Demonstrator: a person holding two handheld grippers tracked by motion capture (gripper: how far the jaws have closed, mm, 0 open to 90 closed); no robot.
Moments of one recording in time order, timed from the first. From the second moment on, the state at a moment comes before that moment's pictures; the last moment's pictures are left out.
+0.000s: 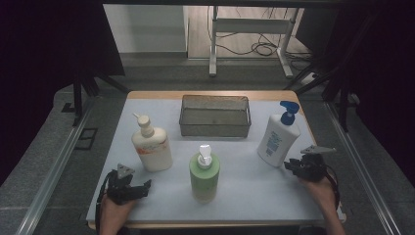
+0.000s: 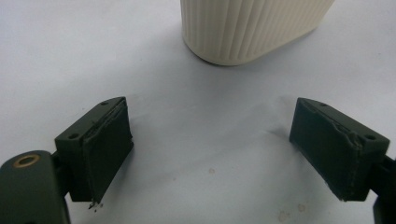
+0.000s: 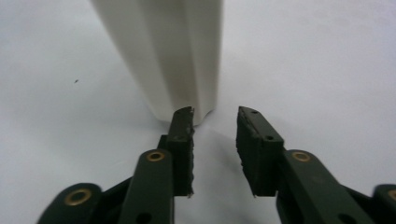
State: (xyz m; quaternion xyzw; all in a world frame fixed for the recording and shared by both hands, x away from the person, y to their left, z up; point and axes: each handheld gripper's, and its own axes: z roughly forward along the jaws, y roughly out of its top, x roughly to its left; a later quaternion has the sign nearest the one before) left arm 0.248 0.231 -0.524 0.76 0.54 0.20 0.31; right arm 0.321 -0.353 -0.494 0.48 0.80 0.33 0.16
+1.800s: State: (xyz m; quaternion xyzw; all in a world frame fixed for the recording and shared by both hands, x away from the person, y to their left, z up) left arm 0.247 0.231 -0.524 0.75 0.54 0.20 0.31; right arm 0.326 -0.336 -0.435 0.42 0.80 0.39 0.19
